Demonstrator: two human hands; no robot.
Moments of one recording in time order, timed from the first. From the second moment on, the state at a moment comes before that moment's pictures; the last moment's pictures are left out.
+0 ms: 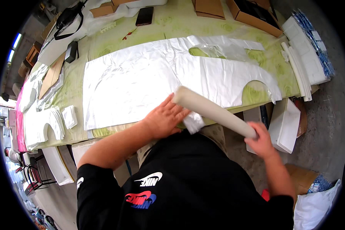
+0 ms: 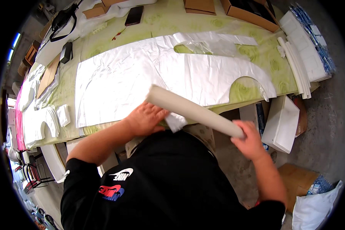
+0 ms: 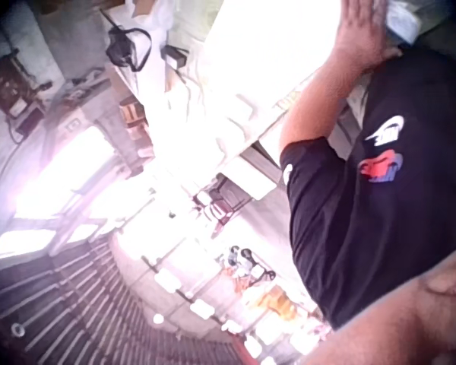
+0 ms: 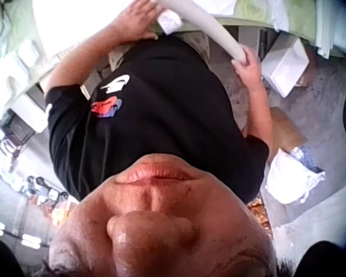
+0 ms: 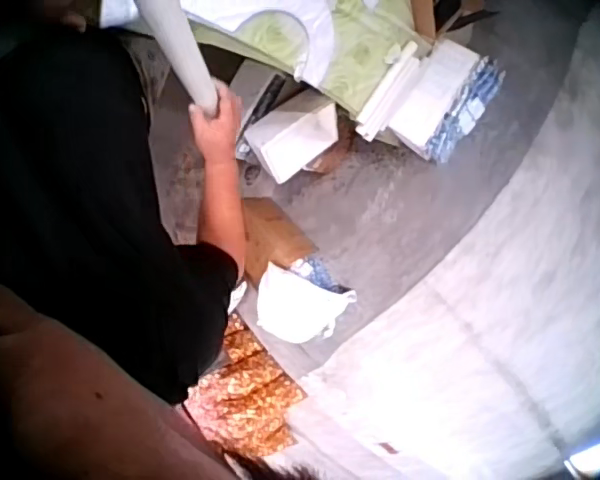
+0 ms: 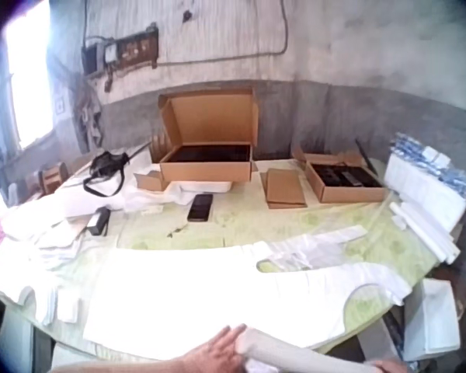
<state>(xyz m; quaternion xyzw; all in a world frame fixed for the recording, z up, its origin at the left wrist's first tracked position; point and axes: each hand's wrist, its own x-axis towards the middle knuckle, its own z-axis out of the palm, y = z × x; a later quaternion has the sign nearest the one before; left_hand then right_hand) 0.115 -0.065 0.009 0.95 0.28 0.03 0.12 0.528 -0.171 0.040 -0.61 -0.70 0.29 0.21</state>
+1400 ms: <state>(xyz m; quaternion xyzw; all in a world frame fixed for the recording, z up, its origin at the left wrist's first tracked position) 0.106 -0.062 0.017 0.72 0.60 0.28 0.20 0.287 0.010 0.039 -0.57 -0.75 0.34 0.07</state>
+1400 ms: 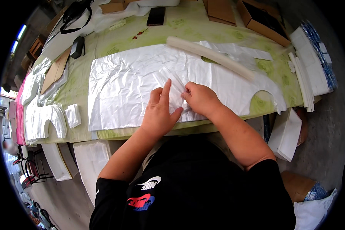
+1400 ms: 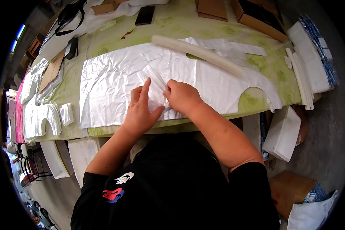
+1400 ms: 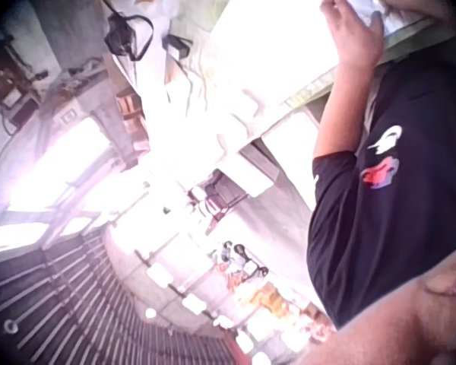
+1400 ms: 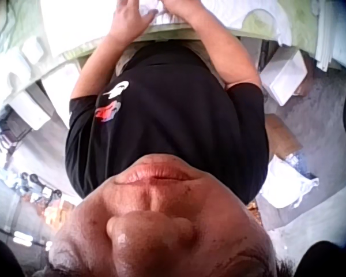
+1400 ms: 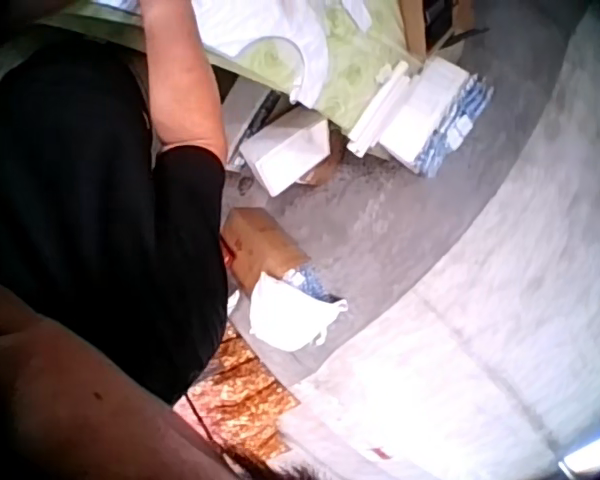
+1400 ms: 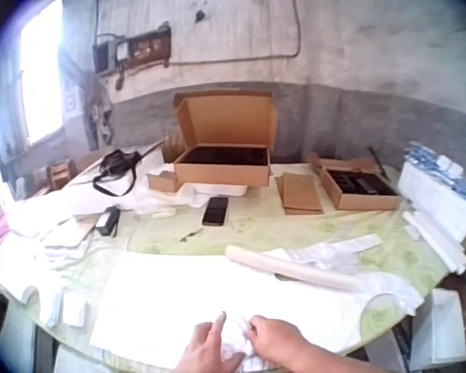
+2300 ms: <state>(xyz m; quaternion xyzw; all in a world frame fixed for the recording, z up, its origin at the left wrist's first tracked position) 0.100 -0.124 -0.001 0.81 0.52 0.24 0.08 0.338 -0.076 0.032 -0.30 -0.87 0.25 0.30</state>
